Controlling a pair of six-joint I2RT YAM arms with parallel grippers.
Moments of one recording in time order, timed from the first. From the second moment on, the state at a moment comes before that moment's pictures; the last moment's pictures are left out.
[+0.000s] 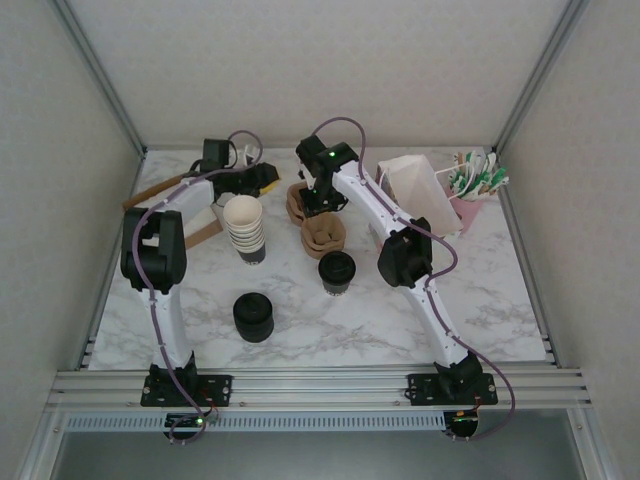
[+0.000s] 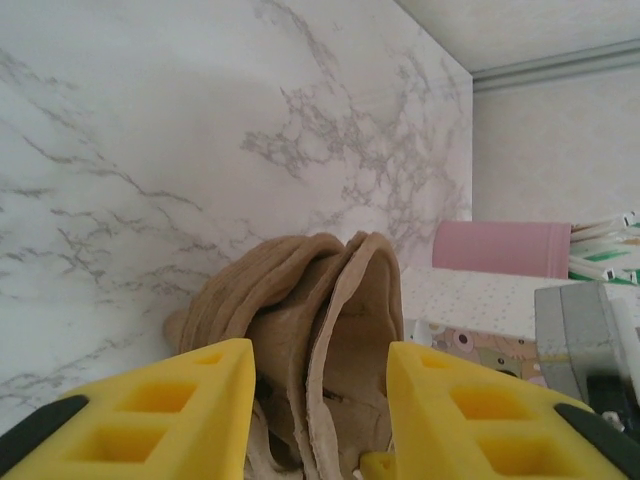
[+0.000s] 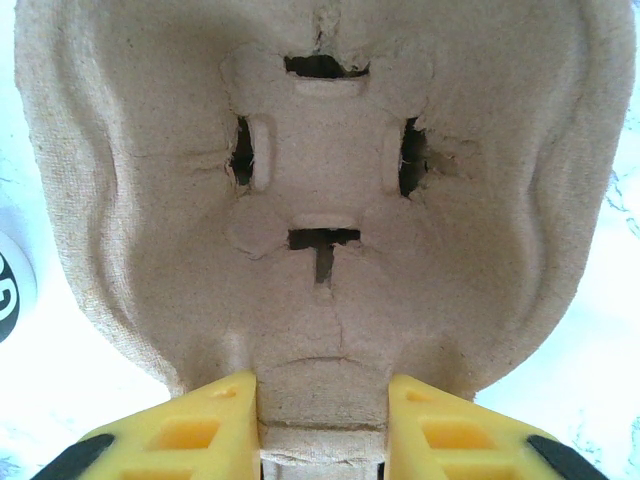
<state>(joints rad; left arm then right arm) -0.09 2.08 1.55 -0.22 0.80 -0.68 0.65 2.53 2.61 -1.39 -0.07 0.20</state>
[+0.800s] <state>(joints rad) -0.15 2.11 1.56 -0.27 0.86 -0.63 0.65 2.53 2.61 -1.39 -0.08 0.22</state>
